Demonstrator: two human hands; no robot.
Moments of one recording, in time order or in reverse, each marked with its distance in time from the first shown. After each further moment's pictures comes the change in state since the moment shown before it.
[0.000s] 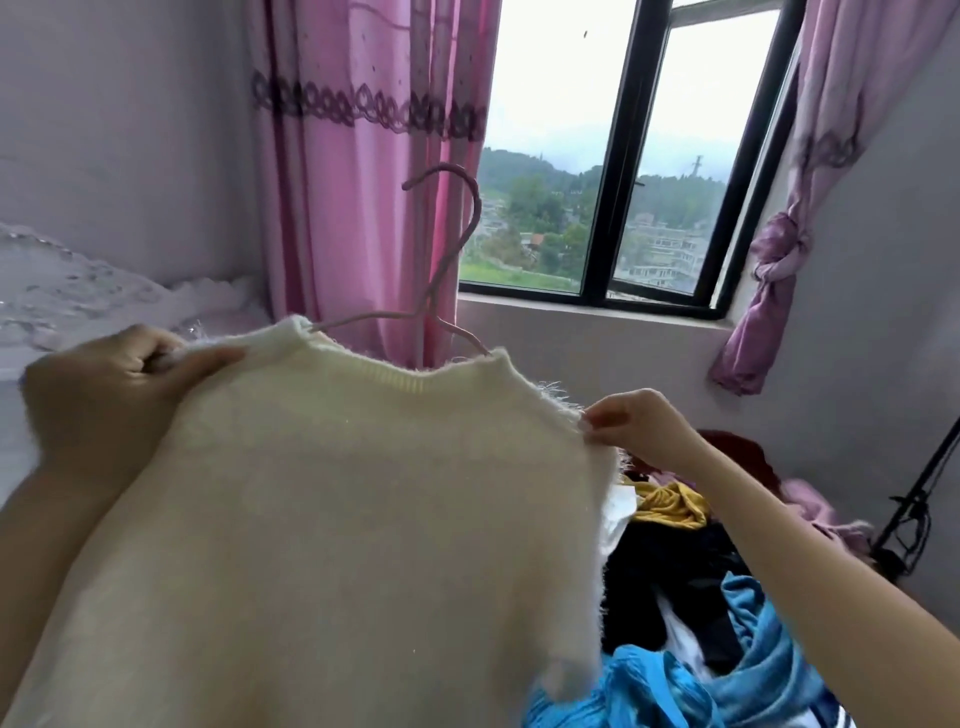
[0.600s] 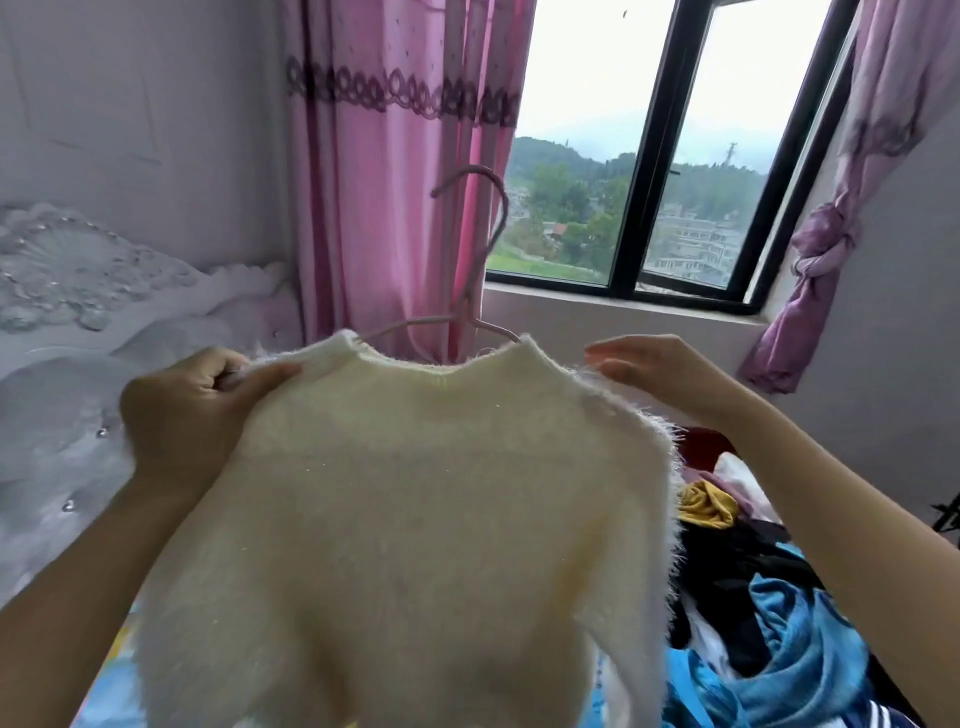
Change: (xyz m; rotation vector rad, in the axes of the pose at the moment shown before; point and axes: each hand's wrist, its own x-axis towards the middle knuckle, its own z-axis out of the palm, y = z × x) left_hand -0.043 0.041 0.004 -0.108 0.118 -0.034; right_hand 0.027 -0.048 -0.008 0.123 -0.049 -0.127
